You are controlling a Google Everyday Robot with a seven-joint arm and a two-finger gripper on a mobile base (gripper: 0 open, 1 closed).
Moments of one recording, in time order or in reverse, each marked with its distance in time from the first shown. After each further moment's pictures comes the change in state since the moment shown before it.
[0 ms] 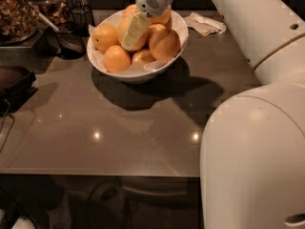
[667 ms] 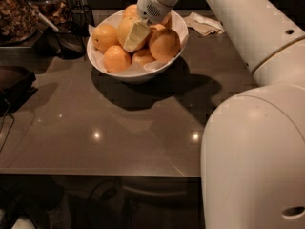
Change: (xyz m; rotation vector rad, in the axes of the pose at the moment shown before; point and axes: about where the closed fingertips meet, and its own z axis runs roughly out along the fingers) arm 0.012 -0.002 0.018 -0.021 -0.012 -0.004
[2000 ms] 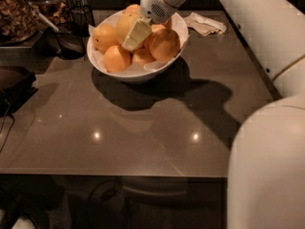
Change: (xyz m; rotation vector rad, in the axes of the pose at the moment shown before) arm -0.009 0.012 -0.019 0.022 -0.097 -0.015
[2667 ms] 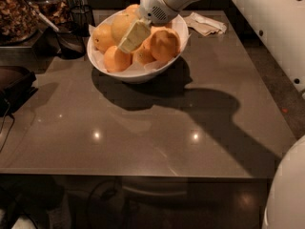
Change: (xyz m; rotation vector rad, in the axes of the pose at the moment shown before) arm -0.012 0.025 -0.016 0.036 -0.078 -0.018
